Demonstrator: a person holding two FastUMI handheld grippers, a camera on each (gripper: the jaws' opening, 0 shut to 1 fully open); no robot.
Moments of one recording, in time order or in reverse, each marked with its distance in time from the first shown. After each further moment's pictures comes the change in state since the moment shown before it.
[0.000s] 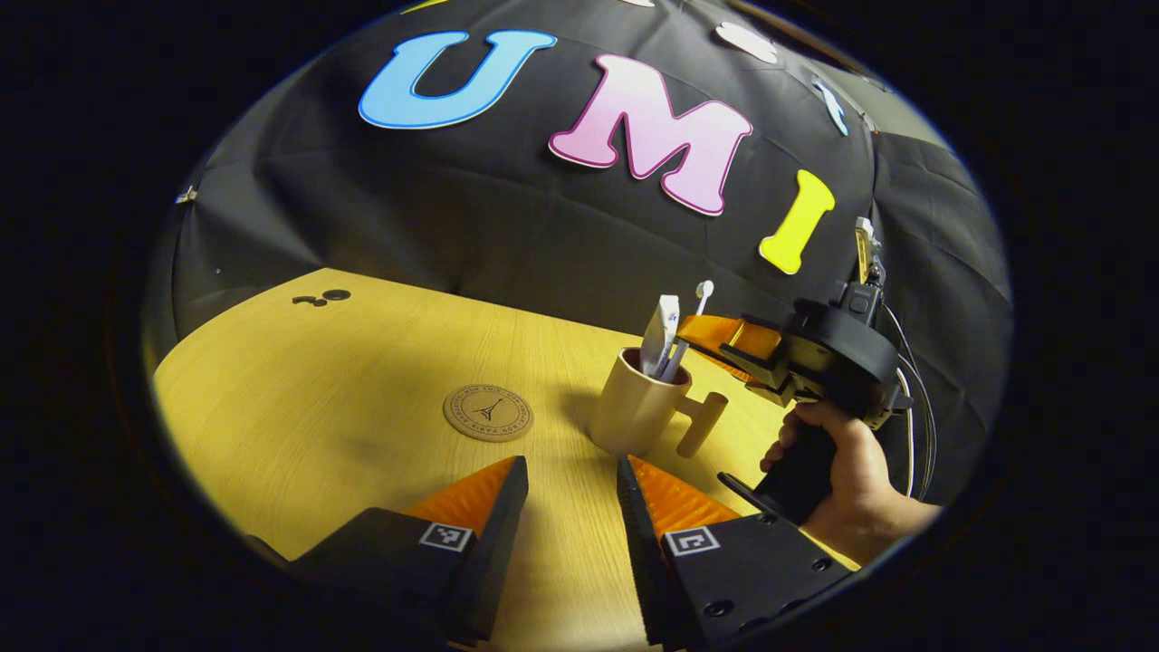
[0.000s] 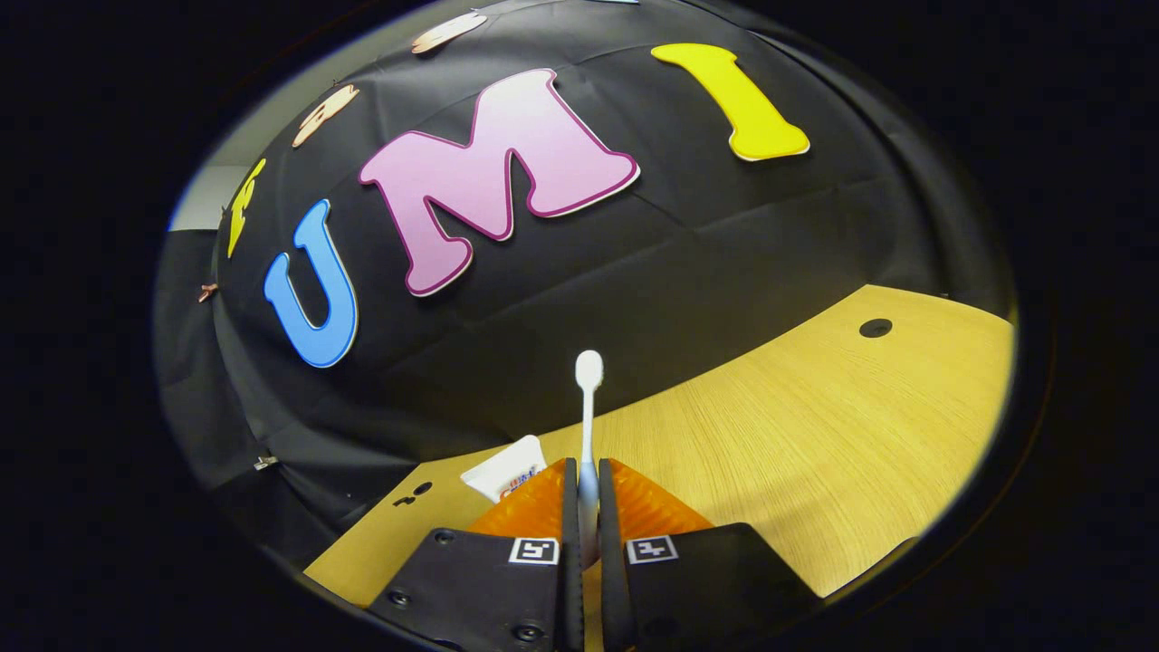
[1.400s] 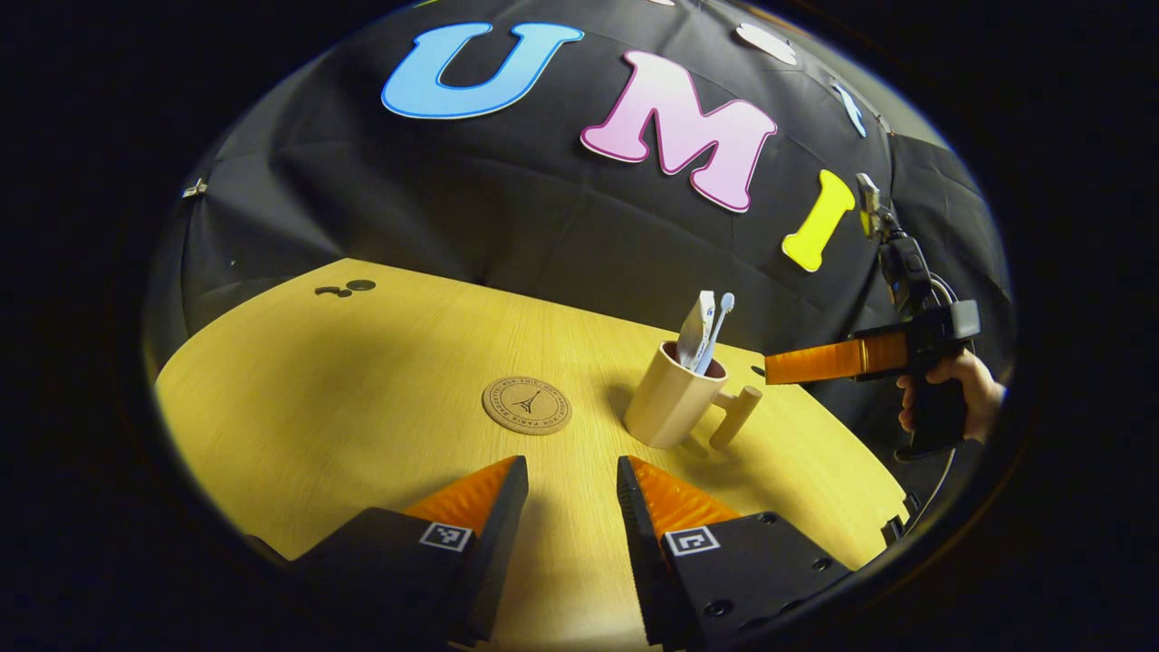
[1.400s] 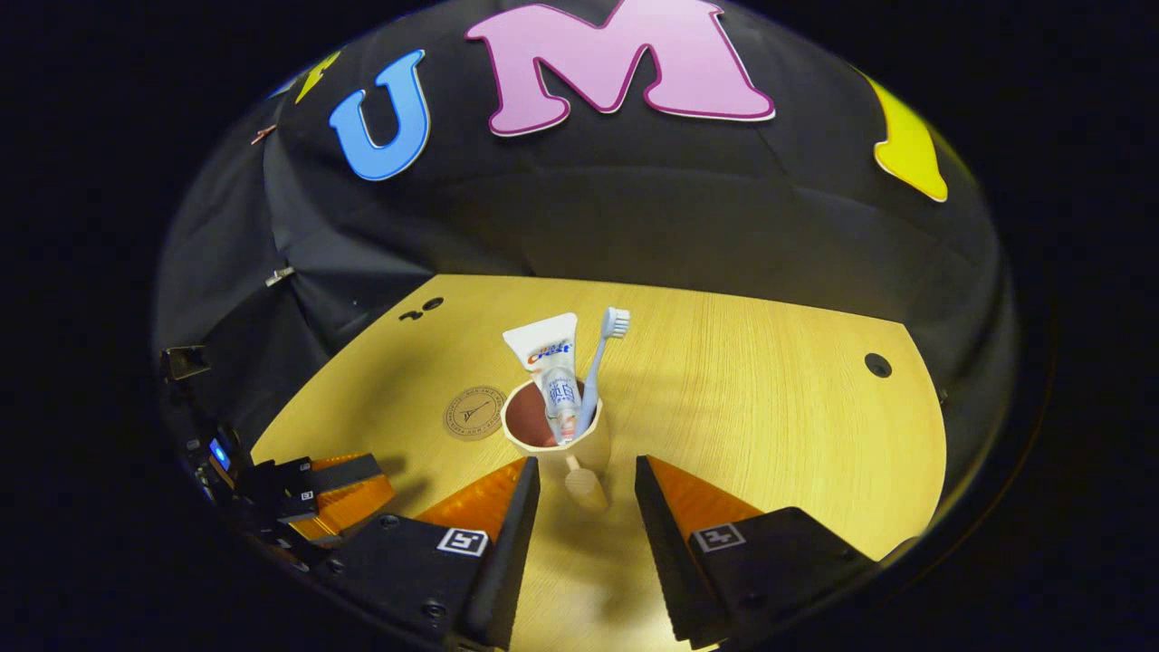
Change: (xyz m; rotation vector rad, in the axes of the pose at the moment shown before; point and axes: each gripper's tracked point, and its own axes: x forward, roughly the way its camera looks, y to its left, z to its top) left arm -0.009 0.035 -0.006 -0.008 0.025 0.039; right arm -0.073 -0.002 -0.014 -0.421 0.578 0.079
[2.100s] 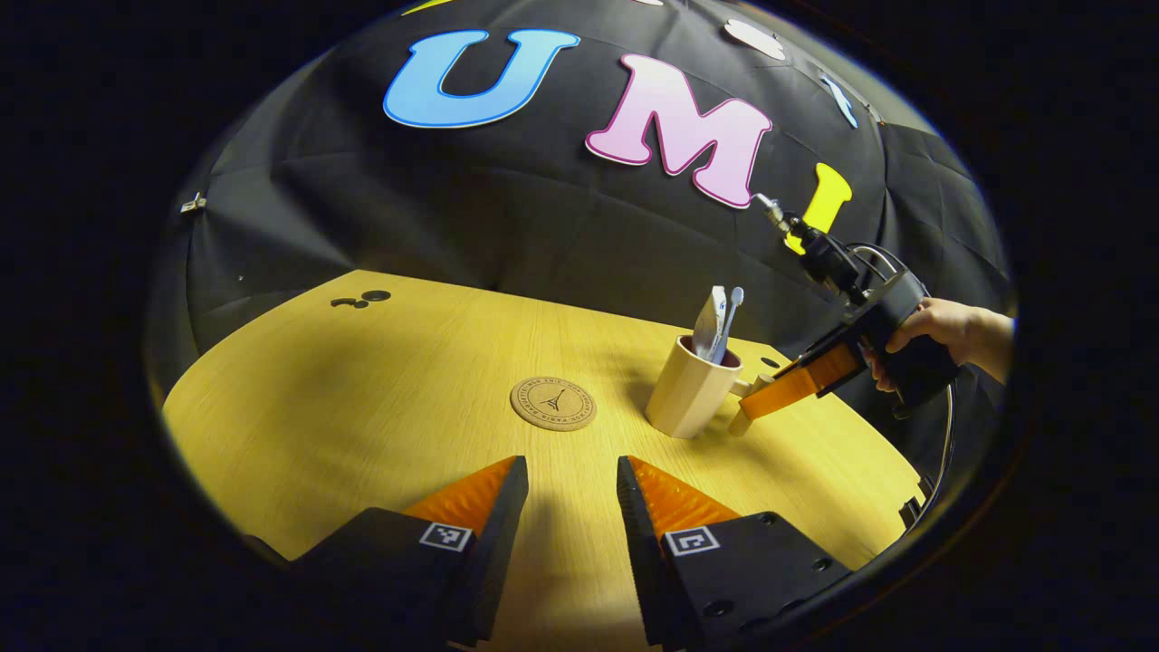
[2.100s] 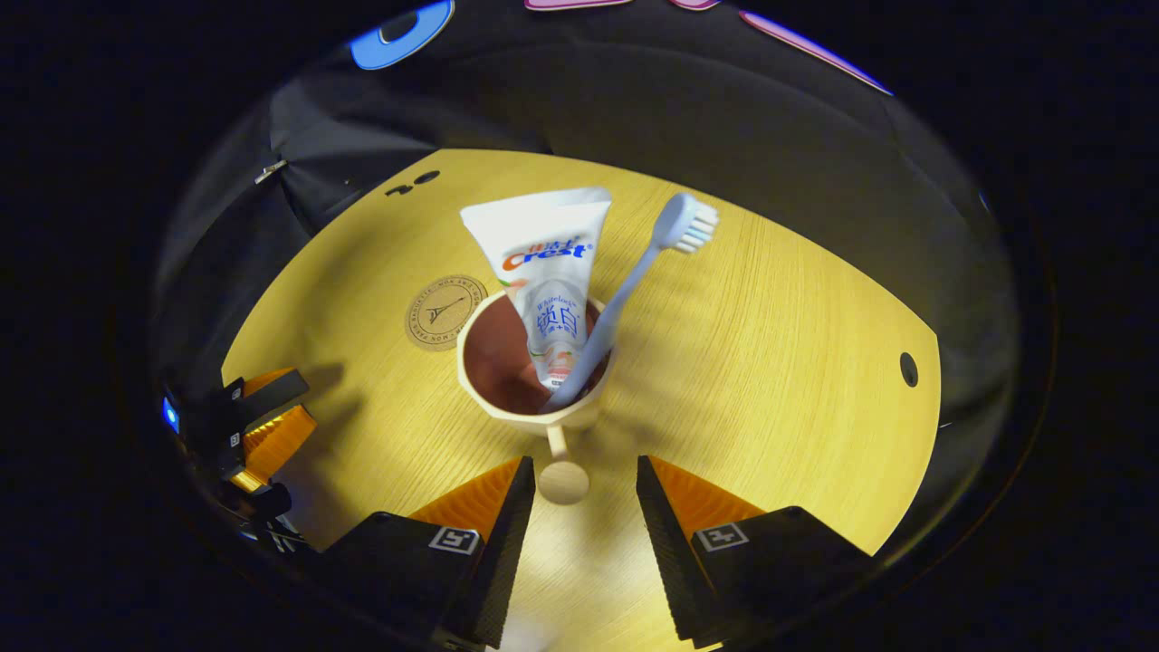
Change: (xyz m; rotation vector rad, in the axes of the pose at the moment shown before) left arm -0.011 0.026 -0.002 0.042 -0.001 0.034; right arm 0.054 -0.006 -0.065 -0.175 0.430 -0.003
